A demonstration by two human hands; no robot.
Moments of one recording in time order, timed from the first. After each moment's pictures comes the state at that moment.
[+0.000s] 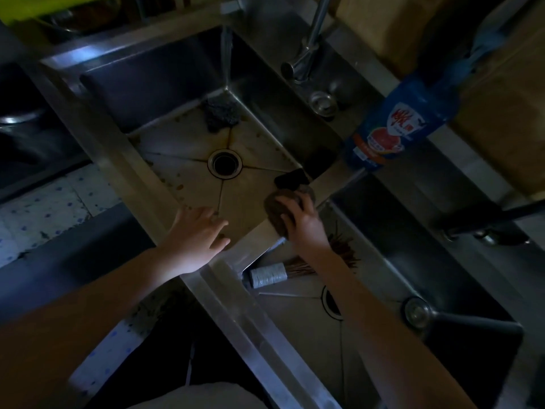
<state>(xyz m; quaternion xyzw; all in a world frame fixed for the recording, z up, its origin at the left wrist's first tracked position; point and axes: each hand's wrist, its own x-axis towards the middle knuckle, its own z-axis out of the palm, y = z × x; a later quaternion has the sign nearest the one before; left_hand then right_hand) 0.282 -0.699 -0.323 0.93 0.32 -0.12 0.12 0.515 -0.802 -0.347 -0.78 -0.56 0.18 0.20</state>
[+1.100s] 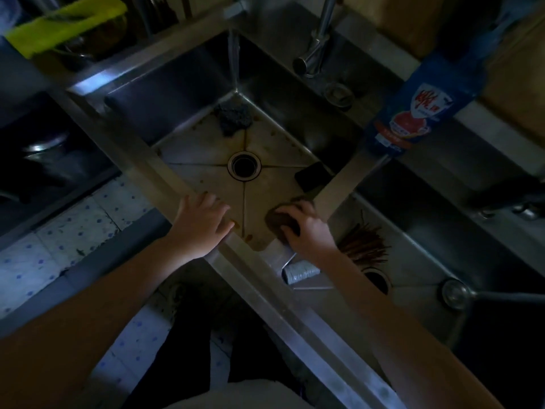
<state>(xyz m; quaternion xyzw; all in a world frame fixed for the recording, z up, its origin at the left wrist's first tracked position) 0.245 -0.646 -0.318 0.93 0.33 -0.10 0.10 0.446 -0.791 -0.323 -0.79 -0.53 0.24 0.18</state>
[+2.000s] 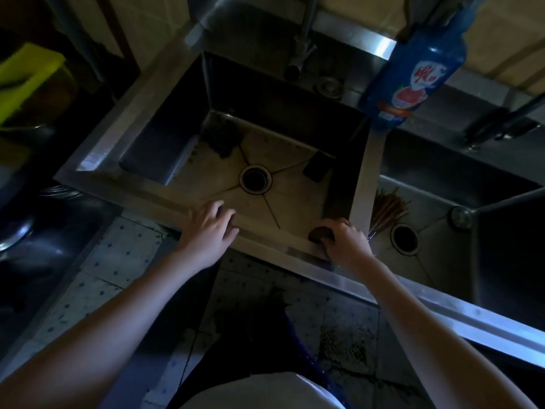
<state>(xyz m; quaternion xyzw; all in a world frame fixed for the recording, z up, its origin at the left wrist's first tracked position) 0.167 -0.491 -0.317 0.97 0.17 -0.08 0.16 0.327 -0.735 -0.301 -0.93 -0.28 0.23 0.06</state>
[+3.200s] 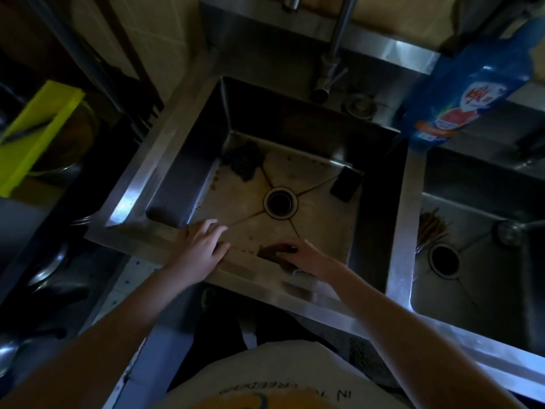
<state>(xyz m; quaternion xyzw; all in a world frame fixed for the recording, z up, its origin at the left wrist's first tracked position) 0.186 -0.383 -0.322 0.96 0.19 -0.13 0.17 0.331 -0.578 -0.337 -0.78 -0.14 0.53 0.29</state>
